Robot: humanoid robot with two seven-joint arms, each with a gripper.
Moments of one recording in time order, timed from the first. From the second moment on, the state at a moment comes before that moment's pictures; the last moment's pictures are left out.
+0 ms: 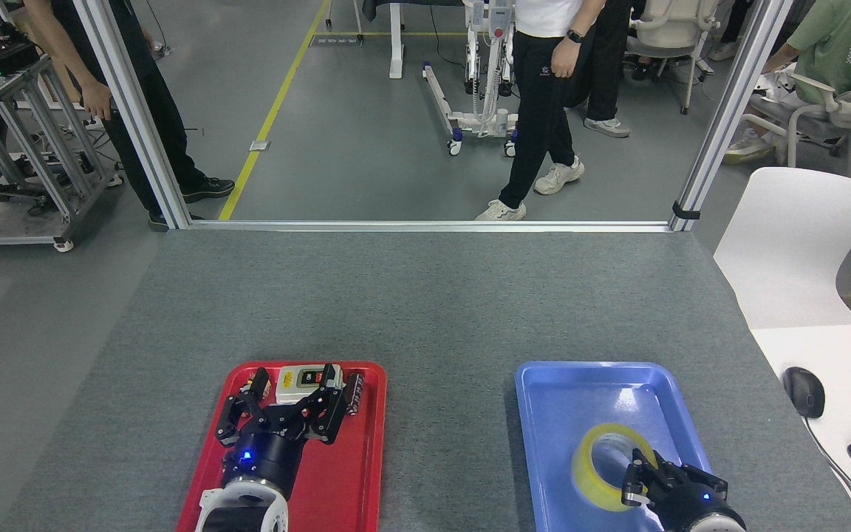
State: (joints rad) left arm -0.05 -0.09 -0.05 -1.62 -1.40 0.01 -0.11; right arm 0.03 -0.05 -0.16 -1.55 1.43 -0.17 0.59
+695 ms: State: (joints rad) left arm -0.05 -0.09 -0.05 -1.61 -1.40 0.01 -0.11; right arm -0.01 -0.08 -0.16 -1.48 1.42 -0.12 0.42
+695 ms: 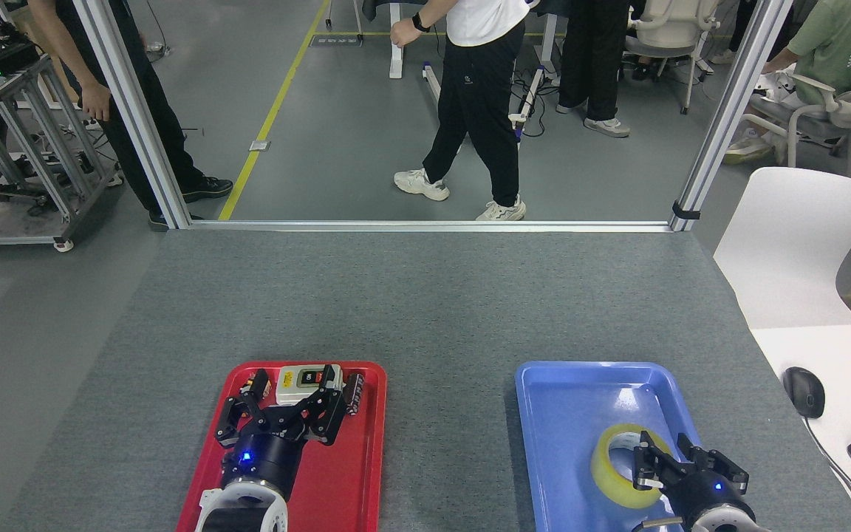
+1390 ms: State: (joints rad) left arm -0.06 -0.09 -0.05 -1.61 -1.40 0.01 -0.12; right arm 0.01 -0.07 -0.16 -1.54 1.42 -0.17 -0.12
